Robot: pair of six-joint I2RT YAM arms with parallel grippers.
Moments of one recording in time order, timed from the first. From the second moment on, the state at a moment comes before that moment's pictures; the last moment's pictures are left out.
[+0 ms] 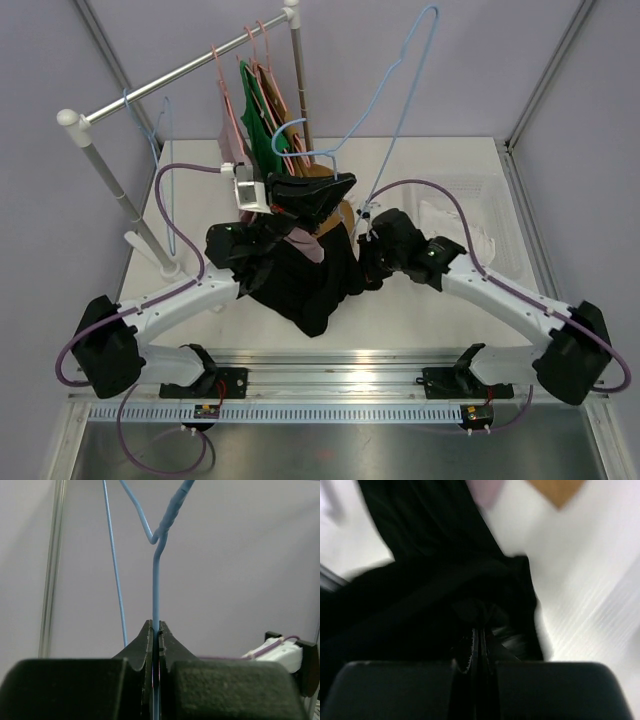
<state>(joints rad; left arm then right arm) -0.83 1.29 0.90 1.23 0.30 -0.53 0.76 1.21 1.00 -0.52 -0.07 0.41</state>
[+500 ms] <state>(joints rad) -0.84 1.03 0.83 1.27 0.06 -0.24 0.76 1.35 0.85 -0.47 0.07 0.48</state>
